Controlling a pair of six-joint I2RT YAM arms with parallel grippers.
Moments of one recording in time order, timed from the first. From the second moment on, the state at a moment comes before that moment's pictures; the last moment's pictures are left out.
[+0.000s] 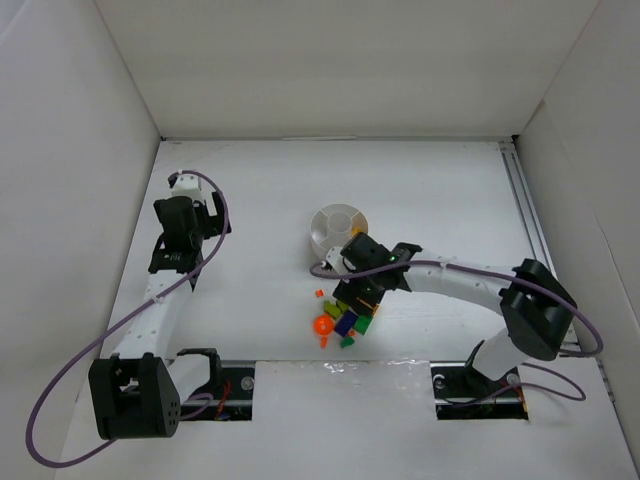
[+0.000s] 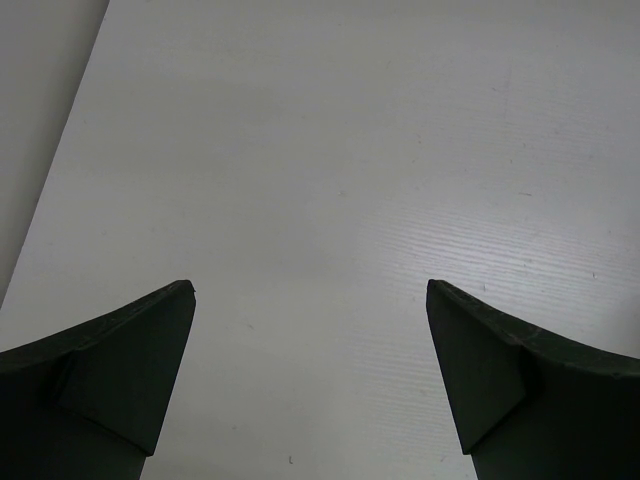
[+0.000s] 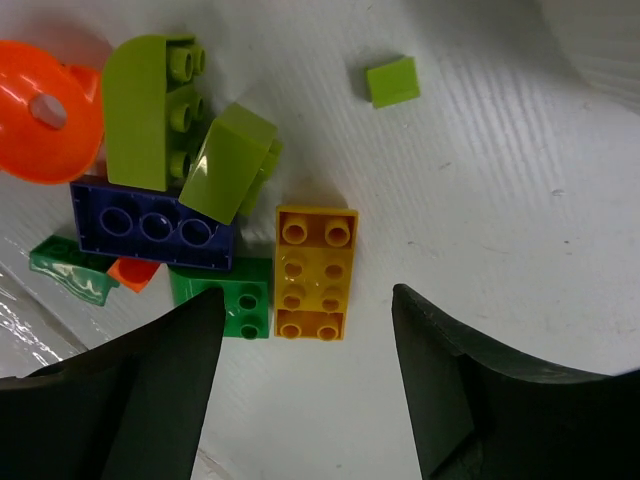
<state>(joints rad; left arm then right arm) 0.01 1.06 0.69 -0.06 -0.13 -0.07 0.90 1.53 1.00 -0.60 -0.06 -0.16</state>
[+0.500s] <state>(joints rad) 0.01 1.07 0.69 -0.05 -0.14 -0.07 0.91 1.65 1.05 -0.63 -0.03 -0.18</state>
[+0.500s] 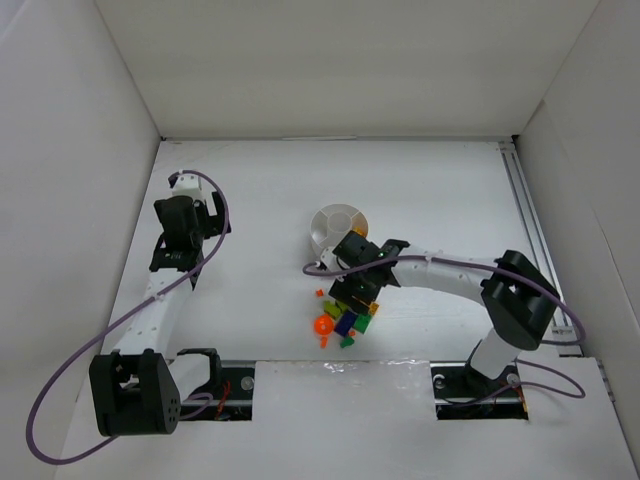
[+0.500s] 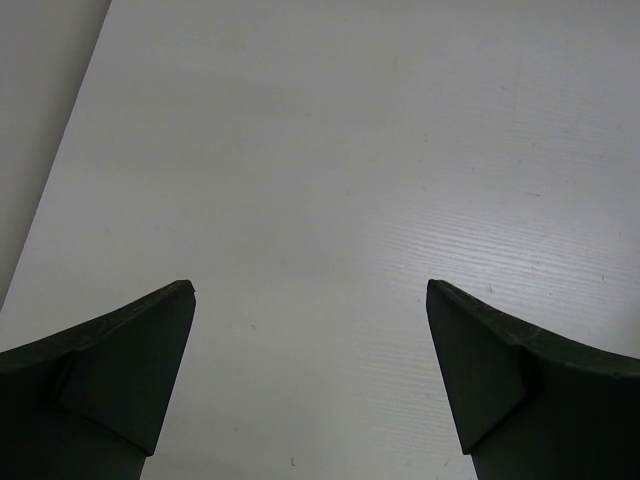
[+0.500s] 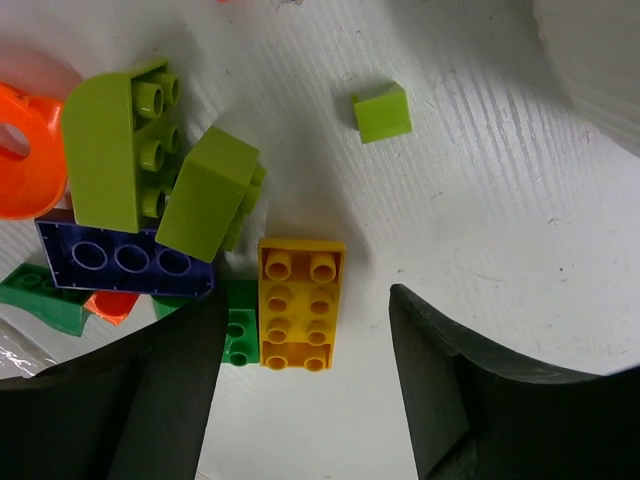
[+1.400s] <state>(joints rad) 0.01 1.09 0.69 -0.05 -0.15 -0.07 0.89 1.53 1.07 -0.68 -0.13 -0.18</state>
